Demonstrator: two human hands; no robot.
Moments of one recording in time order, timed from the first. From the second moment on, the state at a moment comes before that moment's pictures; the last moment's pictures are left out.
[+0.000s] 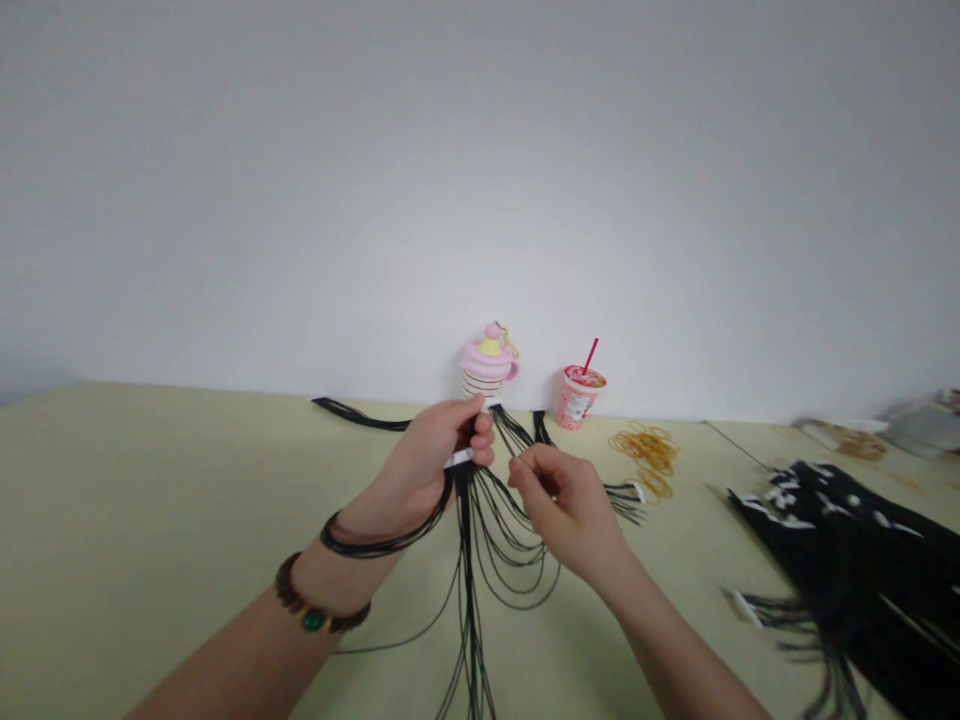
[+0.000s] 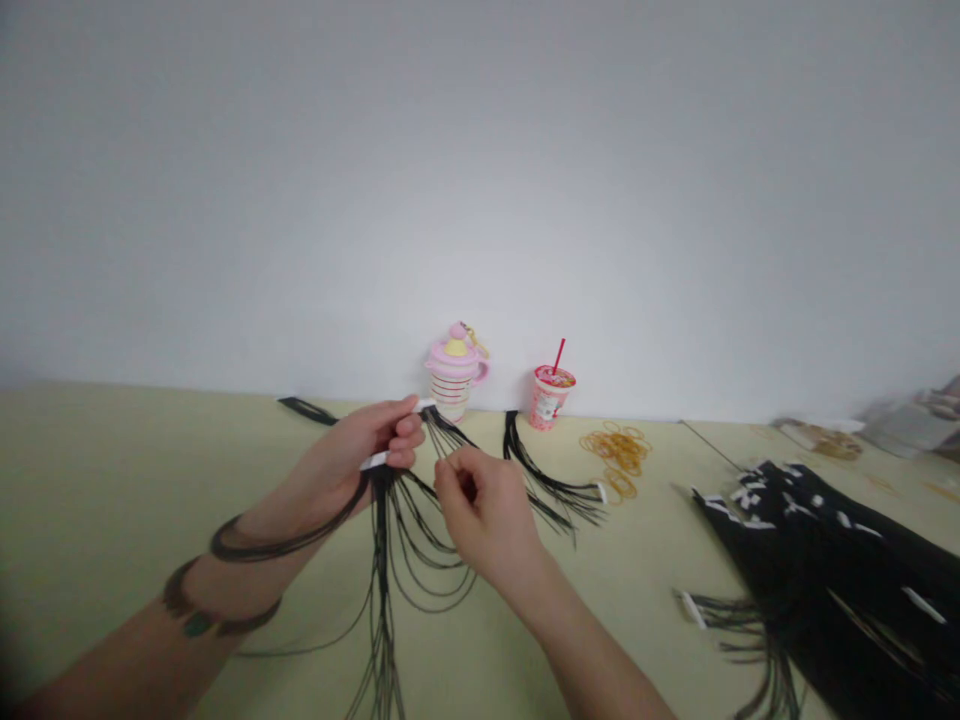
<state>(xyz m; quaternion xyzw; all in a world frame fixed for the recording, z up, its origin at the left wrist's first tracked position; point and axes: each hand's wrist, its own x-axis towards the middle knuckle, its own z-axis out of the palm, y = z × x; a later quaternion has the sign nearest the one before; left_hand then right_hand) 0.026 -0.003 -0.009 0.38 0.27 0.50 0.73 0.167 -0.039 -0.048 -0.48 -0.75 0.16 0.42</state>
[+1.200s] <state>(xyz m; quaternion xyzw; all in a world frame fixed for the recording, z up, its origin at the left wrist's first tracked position) 0.043 -0.005 -0.027 0.31 0.25 0.56 0.72 0.155 -0.055 -0.039 -0.44 -0.81 0.10 0.39</state>
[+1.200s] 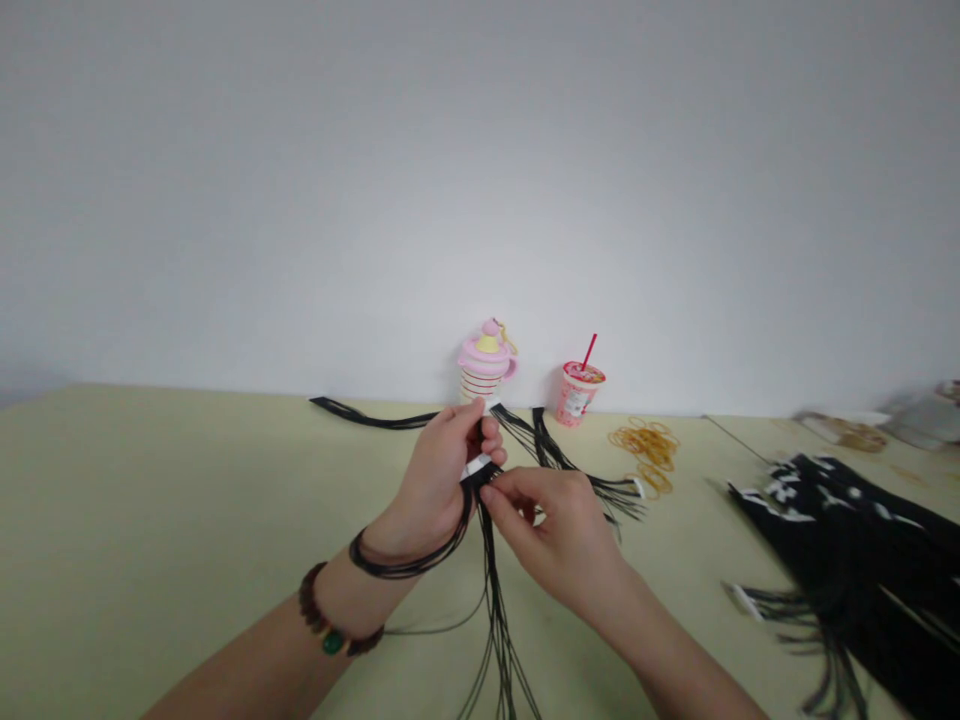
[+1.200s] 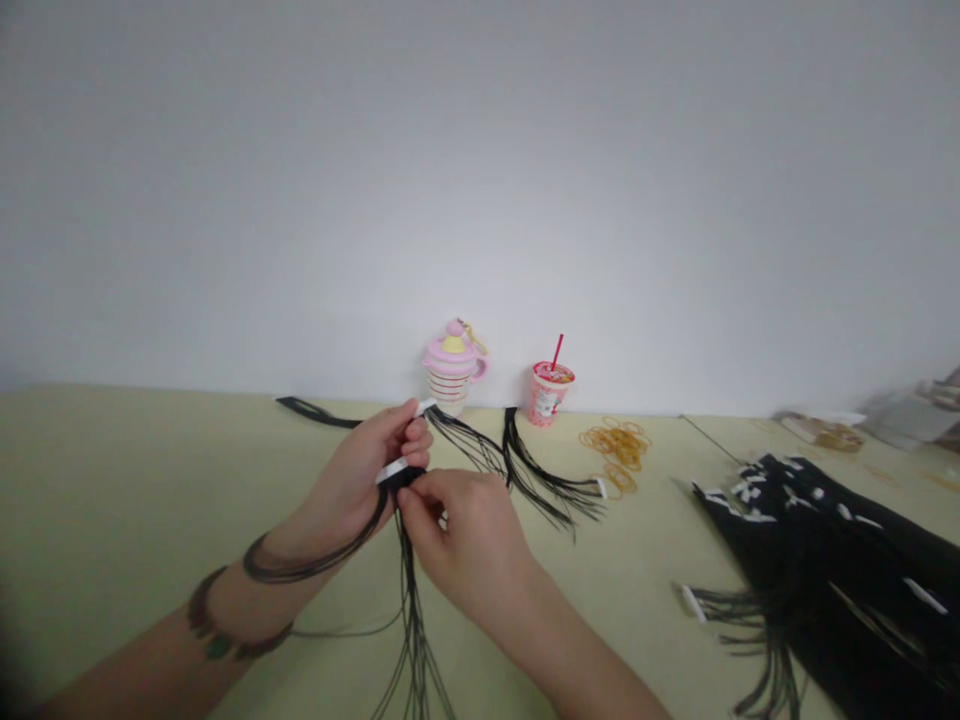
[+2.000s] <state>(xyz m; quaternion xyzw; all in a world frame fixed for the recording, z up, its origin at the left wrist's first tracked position) 0.006 0.019 -0.003 0.15 0.24 0.66 0.70 0.269 -0.071 0.019 -0.16 -0.53 0.51 0.66</state>
